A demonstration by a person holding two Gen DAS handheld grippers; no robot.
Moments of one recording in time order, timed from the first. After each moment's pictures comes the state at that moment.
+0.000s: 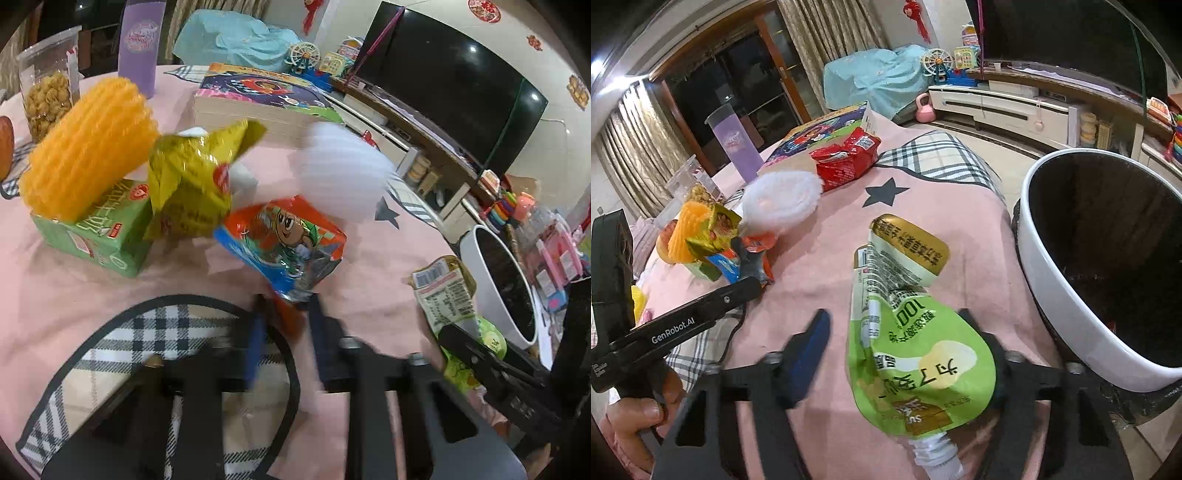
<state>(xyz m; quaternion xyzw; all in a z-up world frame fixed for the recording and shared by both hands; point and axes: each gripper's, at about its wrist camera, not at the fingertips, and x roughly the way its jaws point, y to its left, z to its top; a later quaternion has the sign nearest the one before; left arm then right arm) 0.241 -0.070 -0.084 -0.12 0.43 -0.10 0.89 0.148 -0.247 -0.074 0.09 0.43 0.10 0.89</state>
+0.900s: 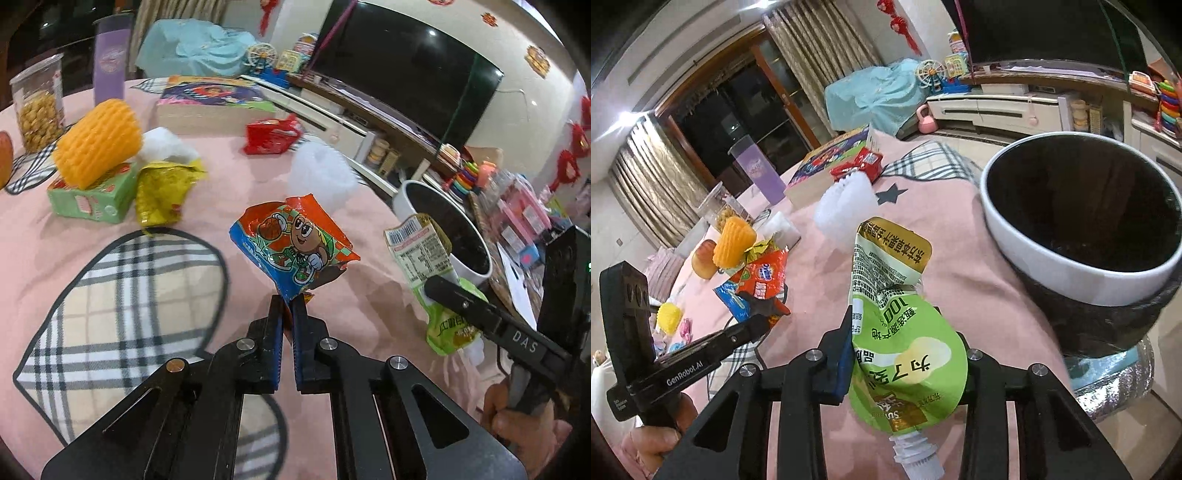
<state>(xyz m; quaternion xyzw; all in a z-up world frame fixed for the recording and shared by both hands) 0.165 -0.099 -0.057 -0.08 0.42 -0.17 0.89 0.091 -0.276 -0.051 0.16 0.40 0.12 0.90</state>
